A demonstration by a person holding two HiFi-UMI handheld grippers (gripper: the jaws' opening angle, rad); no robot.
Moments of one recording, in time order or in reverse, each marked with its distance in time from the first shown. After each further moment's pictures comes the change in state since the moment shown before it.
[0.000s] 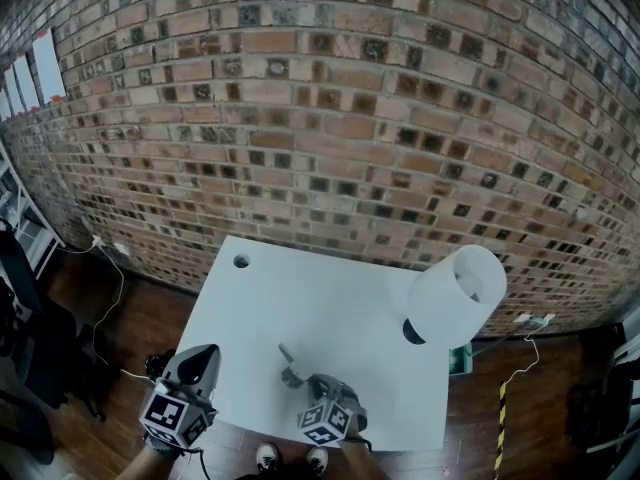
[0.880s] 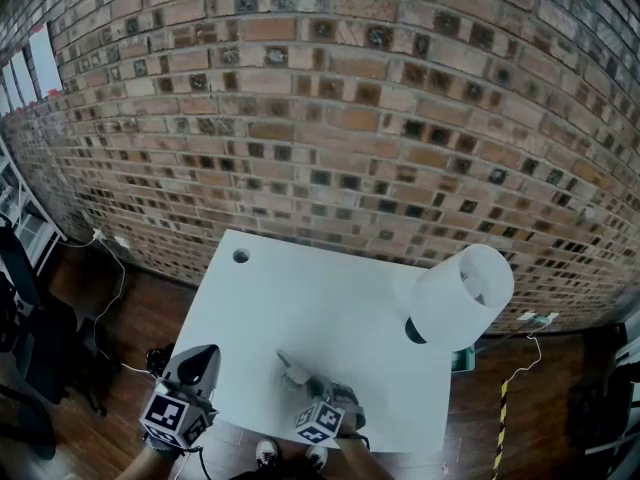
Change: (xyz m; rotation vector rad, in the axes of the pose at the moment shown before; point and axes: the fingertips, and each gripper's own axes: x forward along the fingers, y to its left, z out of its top) left arm 0.010 0.004 -0.019 0.008 0.029 0.012; right arm 0.034 0.021 -0.035 -0.182 0.097 0.028
